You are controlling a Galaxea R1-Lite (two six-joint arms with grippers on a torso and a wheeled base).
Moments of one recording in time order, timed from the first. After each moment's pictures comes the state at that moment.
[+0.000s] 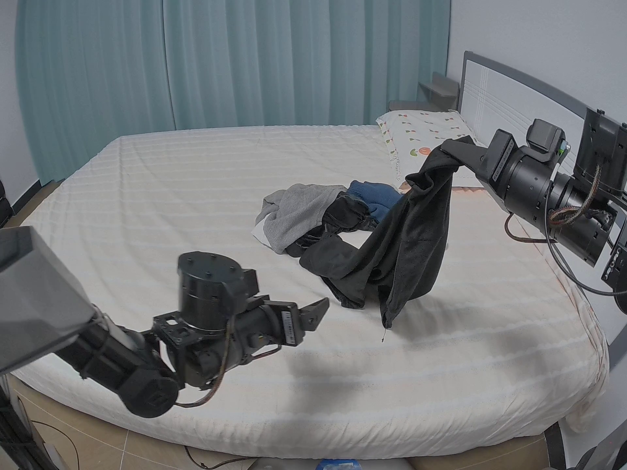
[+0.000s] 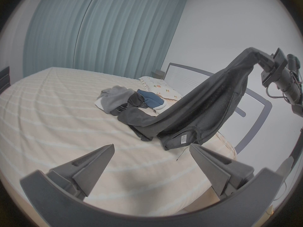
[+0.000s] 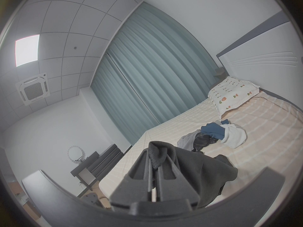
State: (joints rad) left arm -0.66 1.92 -0.65 -0.90 0.13 -0.38; right arm 0.54 1.55 -0.91 -0.71 -0.03 0.59
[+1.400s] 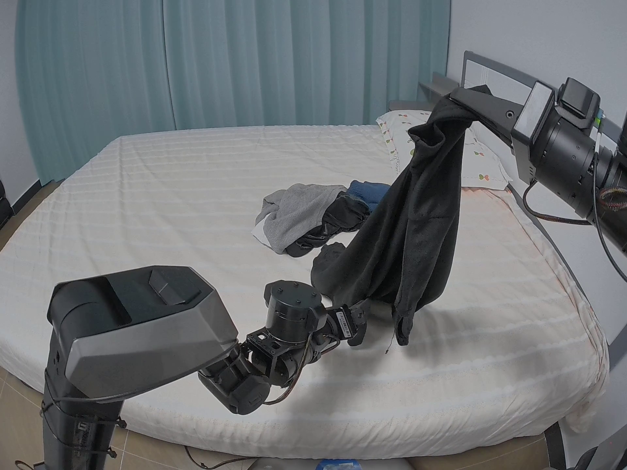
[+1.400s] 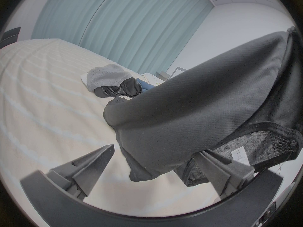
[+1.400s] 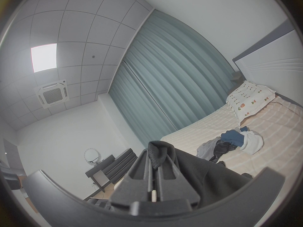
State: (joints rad) left arm -0.71 2.37 -0.97 -1.09 0.16 -0.64; right arm 0.65 1.43 -0.94 -0.71 -0.02 0.58
